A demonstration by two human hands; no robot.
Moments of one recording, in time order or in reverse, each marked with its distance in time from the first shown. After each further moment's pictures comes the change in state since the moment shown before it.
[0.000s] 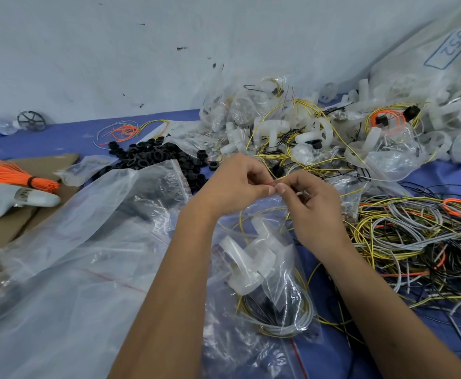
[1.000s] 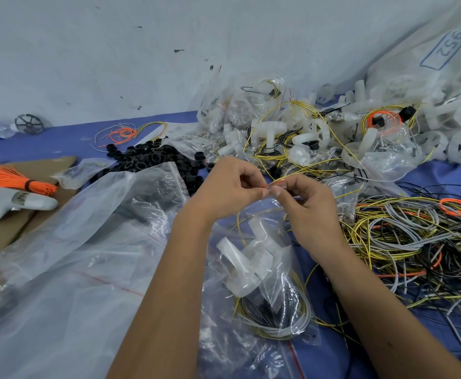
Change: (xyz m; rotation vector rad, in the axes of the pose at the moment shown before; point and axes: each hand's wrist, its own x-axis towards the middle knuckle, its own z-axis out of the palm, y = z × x) left_hand -0.005 -0.004 0.000 0.012 0.059 0.020; right_hand -0.001 0.002 0.002 0.138 -0.017 0.135
